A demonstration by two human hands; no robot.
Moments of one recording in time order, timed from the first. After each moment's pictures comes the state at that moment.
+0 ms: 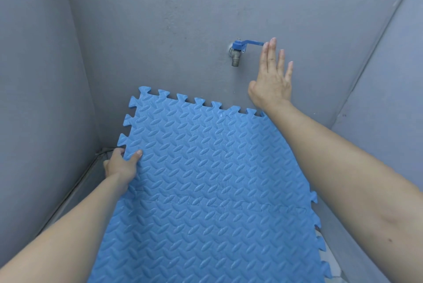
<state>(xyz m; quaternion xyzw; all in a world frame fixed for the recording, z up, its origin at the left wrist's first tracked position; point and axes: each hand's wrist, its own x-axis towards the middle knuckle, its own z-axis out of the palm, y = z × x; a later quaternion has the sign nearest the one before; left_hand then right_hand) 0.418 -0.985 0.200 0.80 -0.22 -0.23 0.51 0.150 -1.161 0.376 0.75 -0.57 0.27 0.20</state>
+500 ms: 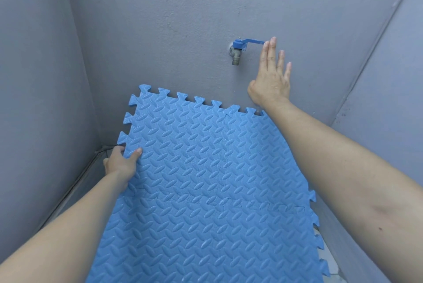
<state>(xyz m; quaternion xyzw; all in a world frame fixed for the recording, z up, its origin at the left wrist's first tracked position) 0.418 -0.983 0.201 0.79 -0.23 -0.23 0.51 0.153 -1.165 0.376 0.75 -0.58 0.28 0.18</state>
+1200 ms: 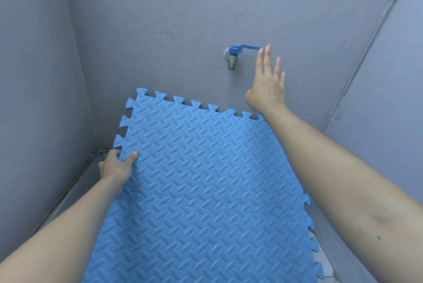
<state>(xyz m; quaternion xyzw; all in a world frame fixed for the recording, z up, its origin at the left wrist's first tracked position) 0.417 -0.982 0.202 0.79 -0.23 -0.23 0.51 0.149 -1.157 0.378 0.76 -0.56 0.29 0.13</state>
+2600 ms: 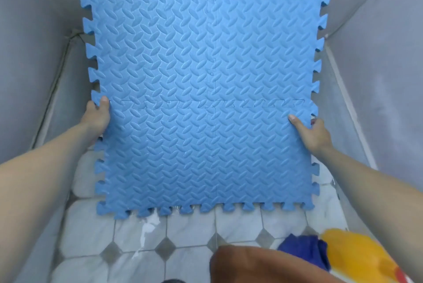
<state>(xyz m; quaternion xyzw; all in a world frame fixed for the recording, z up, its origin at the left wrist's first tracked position) 0.442 -0.899 0.102 0.88 -0.21 -0.34 0.25 -0.064 -1.000 0.115 0.47 -0.80 0.13 -0.34</state>
